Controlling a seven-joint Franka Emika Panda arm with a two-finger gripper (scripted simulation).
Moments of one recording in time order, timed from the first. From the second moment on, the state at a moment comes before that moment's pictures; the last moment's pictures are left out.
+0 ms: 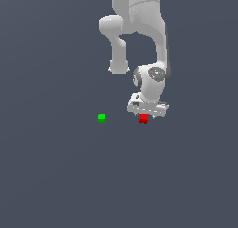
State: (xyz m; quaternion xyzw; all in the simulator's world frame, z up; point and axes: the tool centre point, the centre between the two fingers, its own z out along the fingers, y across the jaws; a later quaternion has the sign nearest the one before) arm -0.094 0.145 0.044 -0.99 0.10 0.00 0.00
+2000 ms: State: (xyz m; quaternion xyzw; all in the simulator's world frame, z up) arm -0.094 0.145 0.103 -0.99 0.10 0.00 0.00
